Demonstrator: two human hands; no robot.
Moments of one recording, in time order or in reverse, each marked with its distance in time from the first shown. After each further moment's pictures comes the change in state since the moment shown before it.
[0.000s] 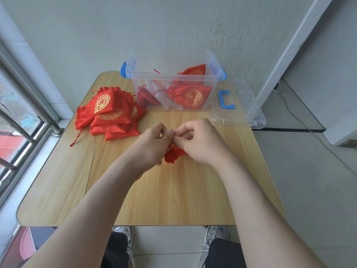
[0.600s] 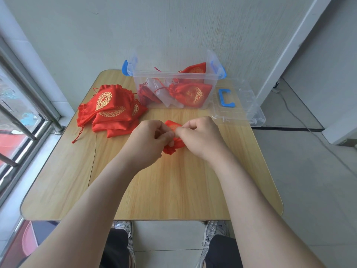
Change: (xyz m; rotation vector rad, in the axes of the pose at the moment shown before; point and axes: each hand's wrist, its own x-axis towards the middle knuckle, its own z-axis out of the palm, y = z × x) left_hand -0.004 -0.006 -0.012 0.139 0.071 0.181; right_hand -0.001 -0.011 0.006 0.005 0.117 0.176
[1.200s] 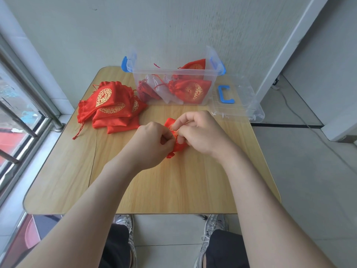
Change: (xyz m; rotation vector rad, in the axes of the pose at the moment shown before) left_hand -0.006 0.001 0.001 0.300 -0.122 0.093; right_hand -0.007 -0.003 -0.011 0.025 -0.165 -0.103
